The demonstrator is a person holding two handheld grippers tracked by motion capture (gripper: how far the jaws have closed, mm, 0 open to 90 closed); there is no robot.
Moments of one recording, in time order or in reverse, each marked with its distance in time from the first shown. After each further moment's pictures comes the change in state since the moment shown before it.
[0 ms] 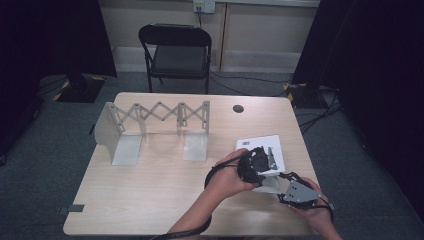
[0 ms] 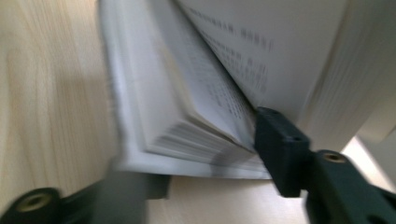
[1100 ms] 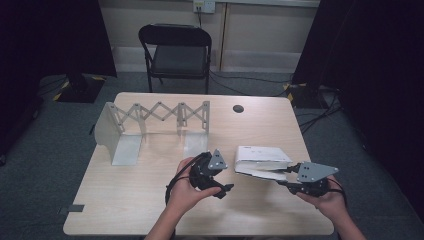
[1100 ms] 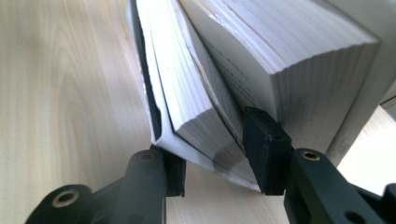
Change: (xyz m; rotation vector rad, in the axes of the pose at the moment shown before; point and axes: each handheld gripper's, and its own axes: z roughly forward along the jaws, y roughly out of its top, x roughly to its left) left arm 0.007 -0.115 -0.047 -0.129 -0.007 -0.300; right arm -0.050 0.039 -0.029 0.016 0.191 0.203
